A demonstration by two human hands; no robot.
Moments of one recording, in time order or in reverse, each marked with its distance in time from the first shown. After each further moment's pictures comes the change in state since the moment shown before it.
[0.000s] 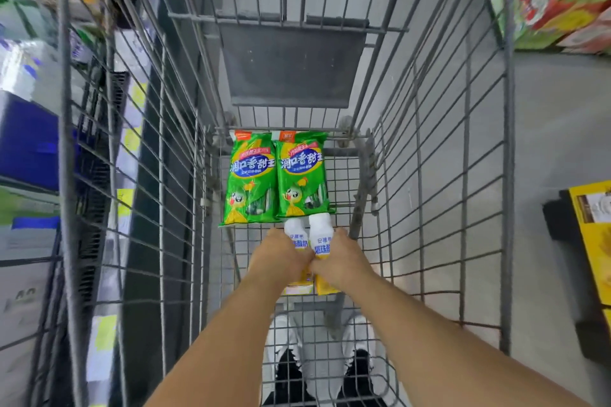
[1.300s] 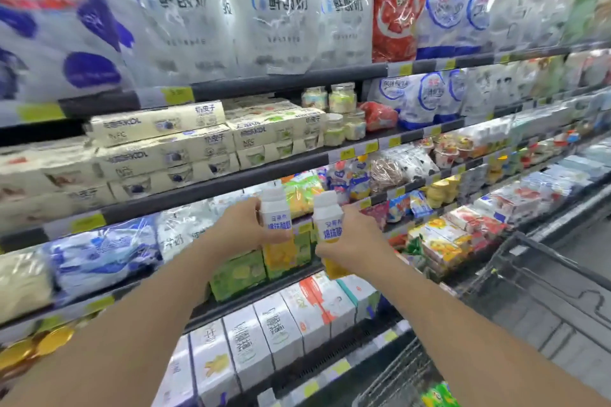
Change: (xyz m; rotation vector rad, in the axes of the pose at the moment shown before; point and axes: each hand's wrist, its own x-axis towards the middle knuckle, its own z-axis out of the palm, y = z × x) left_hand -0.725 -0.173 -0.262 -0.570 1.178 -0.074; right_hand -0.630 -0.264 -0.110 -0.425 -0.179 -1.474
